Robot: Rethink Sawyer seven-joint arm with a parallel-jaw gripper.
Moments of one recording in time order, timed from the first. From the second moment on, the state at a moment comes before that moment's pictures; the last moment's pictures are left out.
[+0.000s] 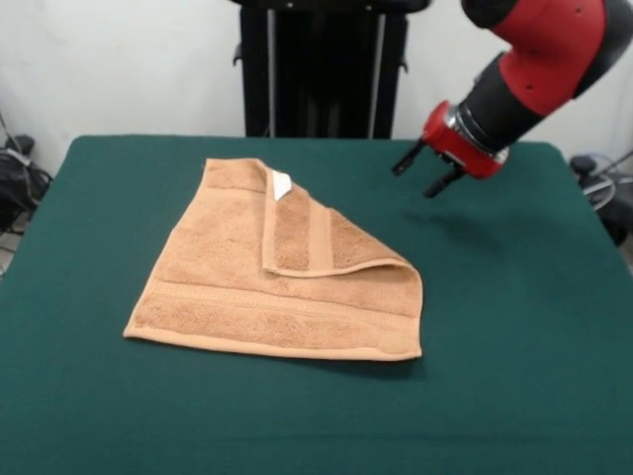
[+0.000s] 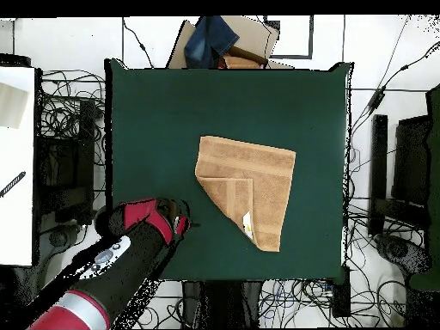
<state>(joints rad) 0.54 -0.21 -0.54 1.59 0.16 0.62 2.04</state>
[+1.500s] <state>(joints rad) 0.43 -0.21 -0.49 1.54 0.07 0.64 2.04</state>
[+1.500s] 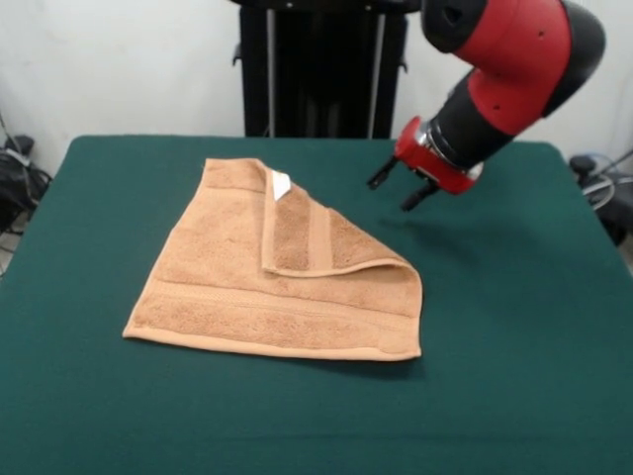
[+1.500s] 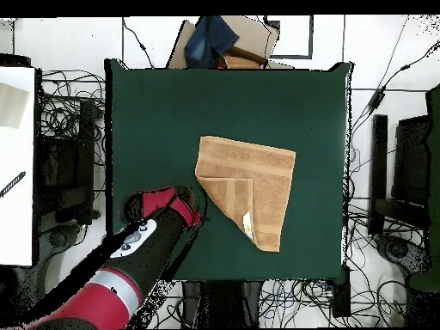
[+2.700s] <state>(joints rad) 0.26 -0.22 -0.42 1.54 -0.11 0.61 2.04</state>
